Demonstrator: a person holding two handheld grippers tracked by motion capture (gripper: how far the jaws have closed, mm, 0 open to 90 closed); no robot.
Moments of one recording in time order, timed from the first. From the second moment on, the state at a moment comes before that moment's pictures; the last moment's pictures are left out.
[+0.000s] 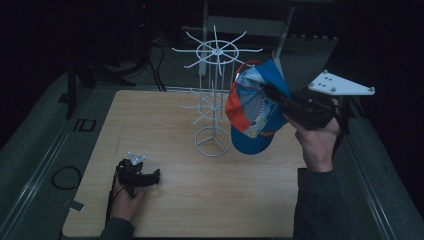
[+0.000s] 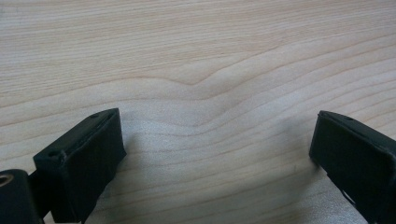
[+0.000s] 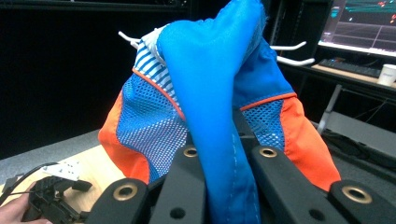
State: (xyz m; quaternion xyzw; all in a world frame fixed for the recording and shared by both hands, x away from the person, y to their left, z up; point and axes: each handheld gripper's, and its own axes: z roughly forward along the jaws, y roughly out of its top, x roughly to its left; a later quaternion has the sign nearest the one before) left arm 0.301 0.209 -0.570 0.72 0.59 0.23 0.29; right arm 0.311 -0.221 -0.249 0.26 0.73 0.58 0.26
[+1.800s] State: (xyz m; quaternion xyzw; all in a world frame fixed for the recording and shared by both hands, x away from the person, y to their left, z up) left arm 0.301 0.209 -0.569 0.72 0.58 0.23 0.29; right arm 0.336 -0.190 -0.306 0.31 0.79 0.47 0.25
